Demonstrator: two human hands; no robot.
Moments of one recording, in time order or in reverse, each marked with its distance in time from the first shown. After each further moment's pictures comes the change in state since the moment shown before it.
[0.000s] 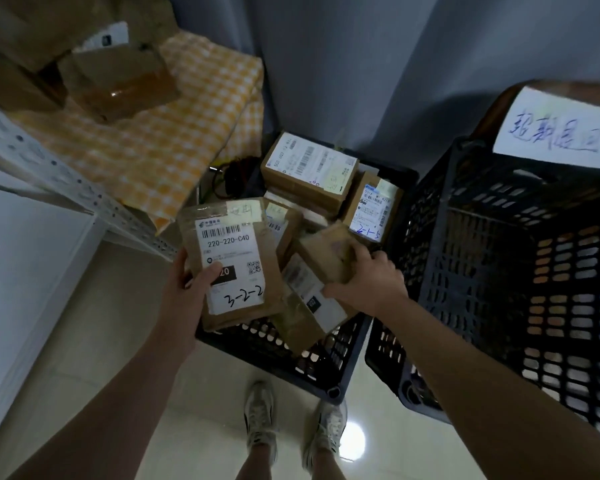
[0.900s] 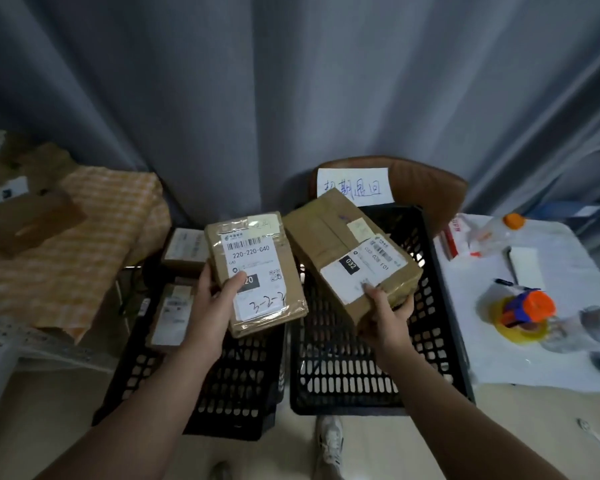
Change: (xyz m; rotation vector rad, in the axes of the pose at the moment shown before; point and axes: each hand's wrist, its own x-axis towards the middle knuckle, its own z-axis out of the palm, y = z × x) left_hand -0.093 0.073 0.216 0.153 -0.323 0.100; right_hand -0.146 0.162 -0.089 1.776 0.488 0.377
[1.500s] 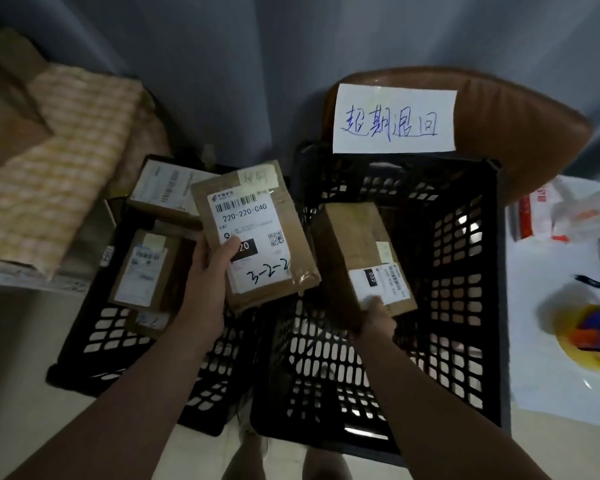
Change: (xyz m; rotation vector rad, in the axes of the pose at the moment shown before) left_hand 0.071 -0.072 0.067 -0.108 0.175 -0.114; right_hand 0.168 0.100 -0.013 -0.118 0.274 0.440
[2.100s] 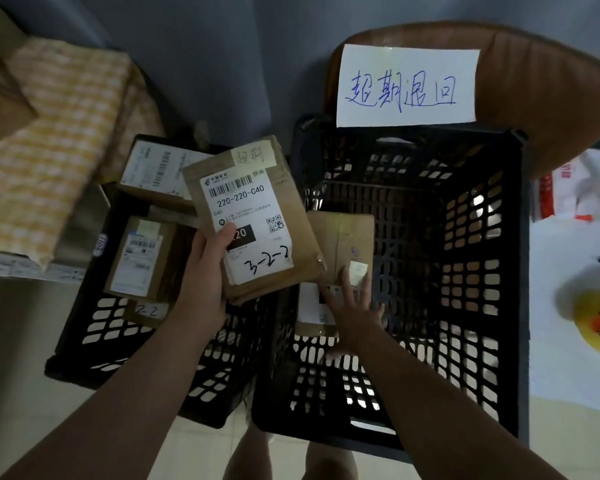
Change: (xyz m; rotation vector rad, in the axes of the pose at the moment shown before) left_hand 0.011 -0.010 -0.002 -0.093 -0.053 -0.090; right_hand 0.016 0.018 0.007 -2.133 -0.407 -0.721
